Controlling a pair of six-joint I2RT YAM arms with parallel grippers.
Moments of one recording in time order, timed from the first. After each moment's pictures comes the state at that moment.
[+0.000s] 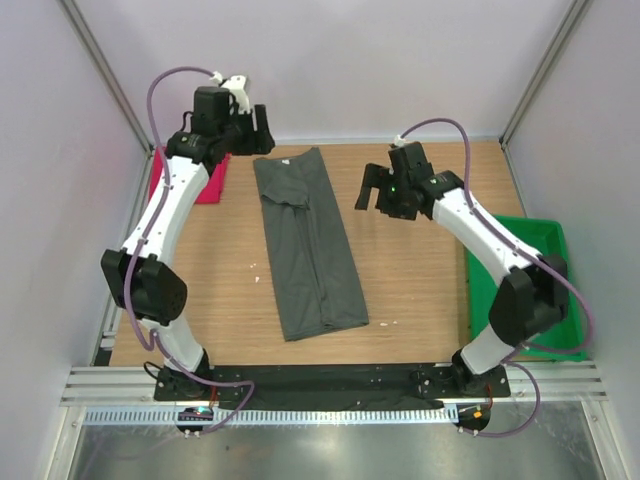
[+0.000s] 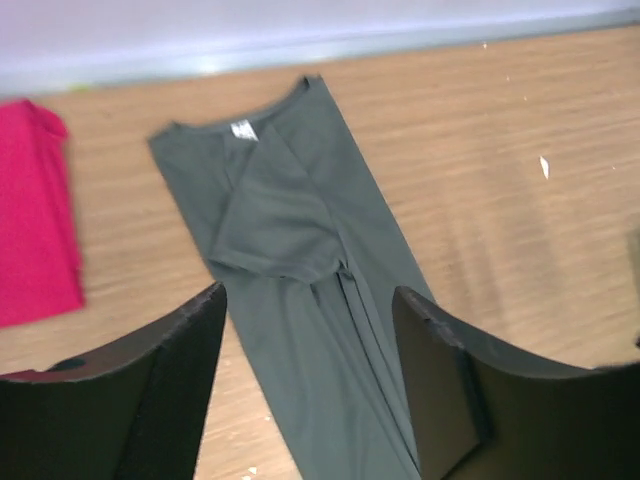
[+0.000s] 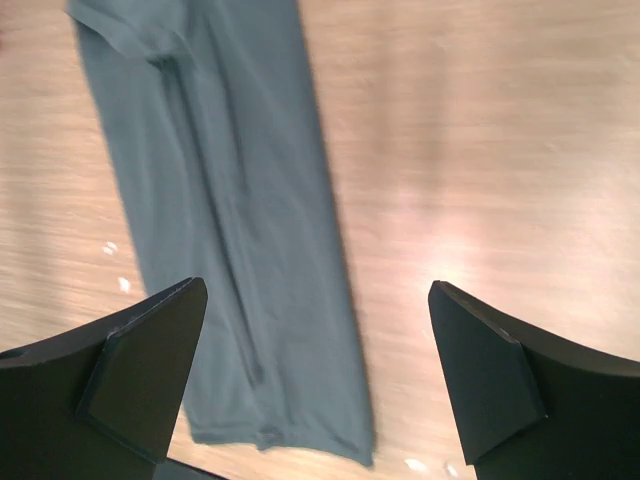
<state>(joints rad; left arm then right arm) -0.27 1.76 1.91 -0.64 0.08 -0.17 0.45 1.55 1.37 -0.66 0.02 0.55</state>
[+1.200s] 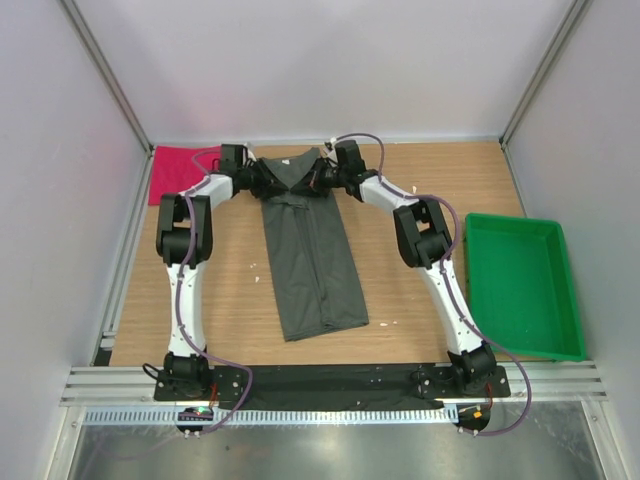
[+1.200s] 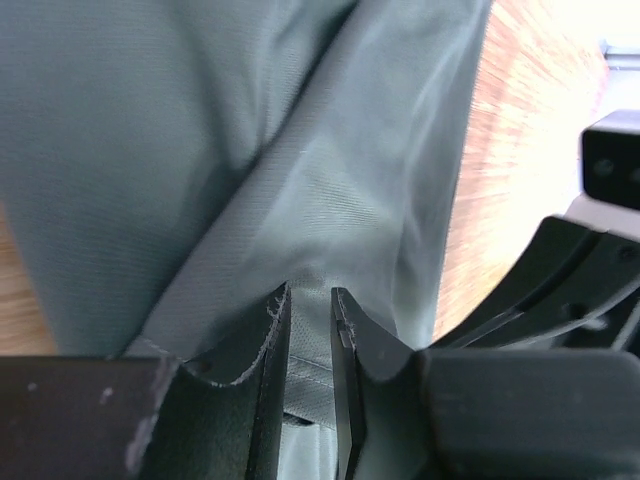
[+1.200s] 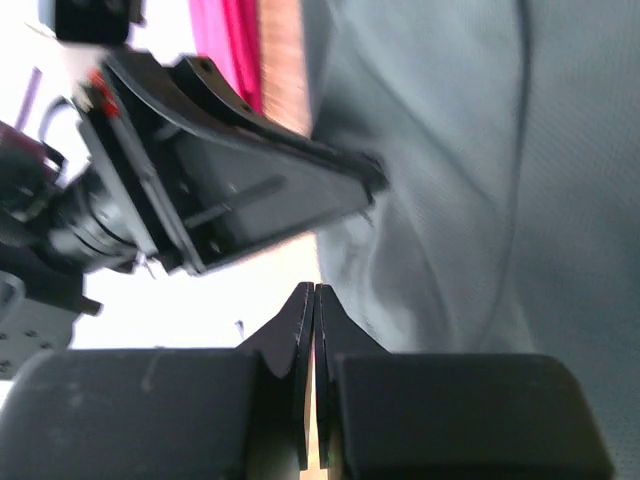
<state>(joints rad) -0.11 2.38 1.77 -0.15 0.57 -0.74 0.44 2.63 2.14 -0.03 -0.70 1.02</state>
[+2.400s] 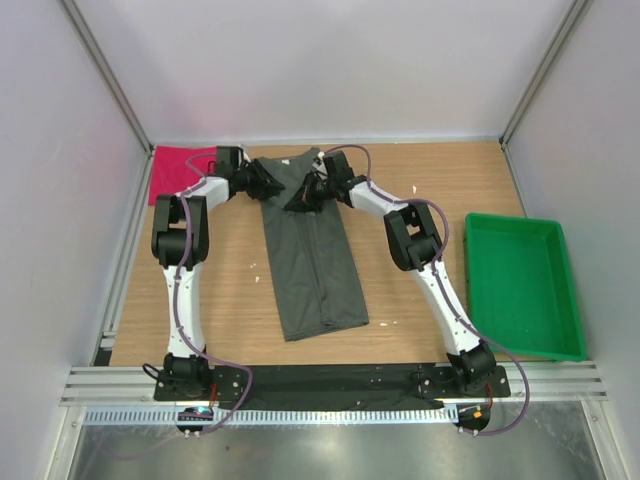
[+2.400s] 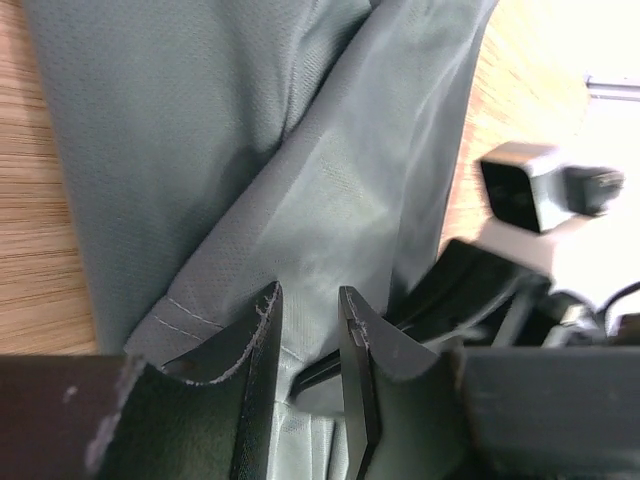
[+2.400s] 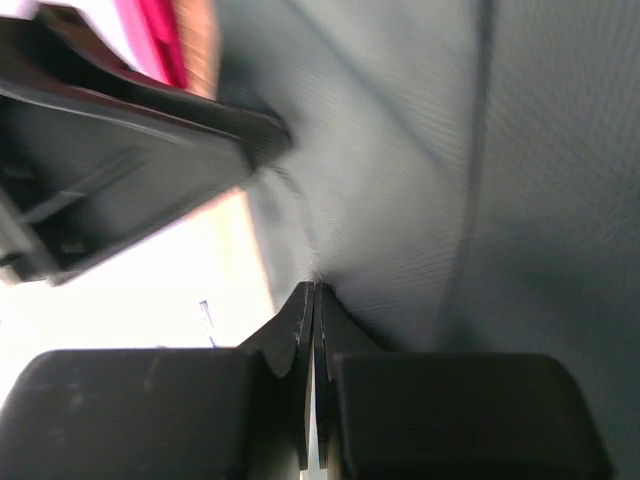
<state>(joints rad) -0.09 2.34 1.70 -0.09 0.55 -0.79 0.48 2.69 2.21 -0.18 -0.69 0.93</state>
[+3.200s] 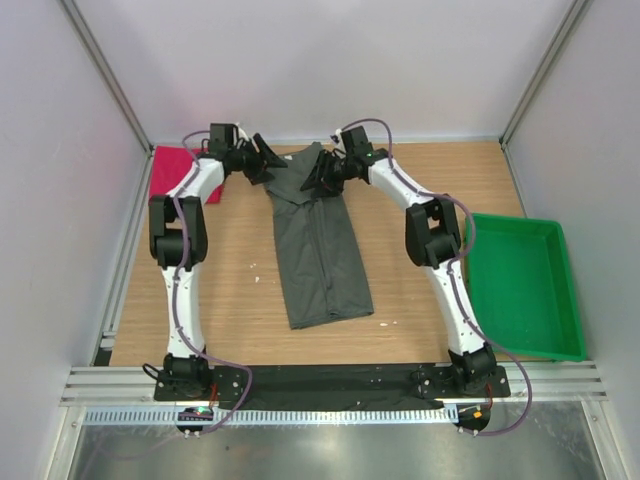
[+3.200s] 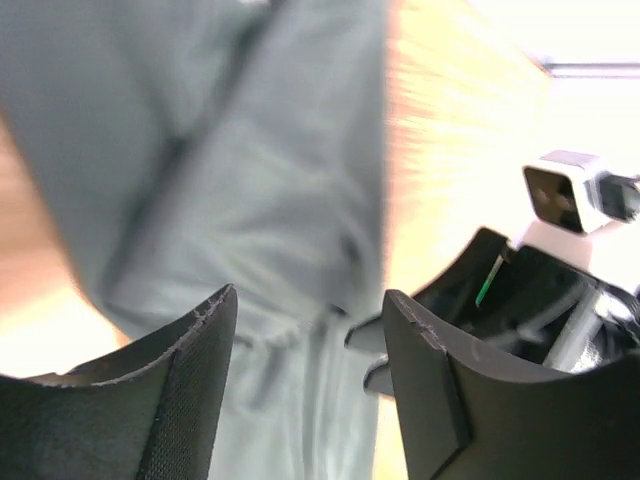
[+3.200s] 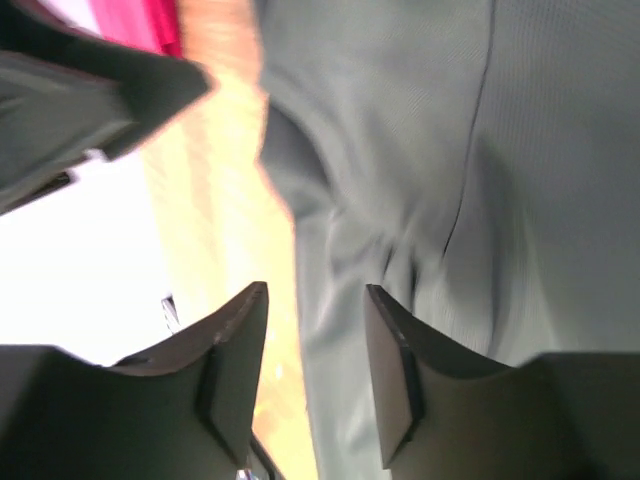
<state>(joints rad) -0.09 2.37 1.93 -0.29 0.61 -0.73 0.42 2.57 2.27 -0.48 -0.62 0.75</state>
